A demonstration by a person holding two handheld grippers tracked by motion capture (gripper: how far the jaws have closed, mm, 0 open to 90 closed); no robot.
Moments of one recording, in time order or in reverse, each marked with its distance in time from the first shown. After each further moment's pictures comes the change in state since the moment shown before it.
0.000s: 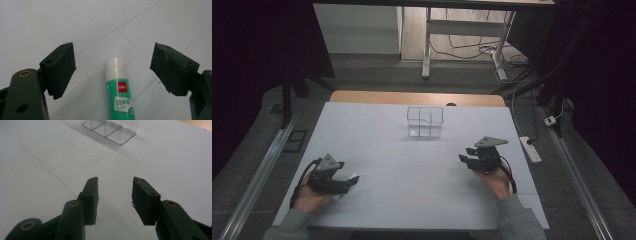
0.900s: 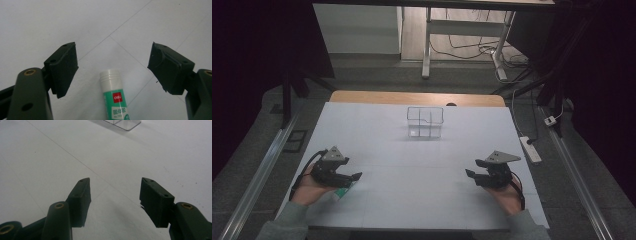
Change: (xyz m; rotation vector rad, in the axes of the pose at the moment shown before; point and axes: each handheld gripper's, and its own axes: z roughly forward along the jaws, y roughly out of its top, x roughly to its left) left arm 0.002 0.034 -0.004 0.118 -0.061 0.068; right arm 0.010 -0.033 -0.031 -0.019 0.013 -0.005
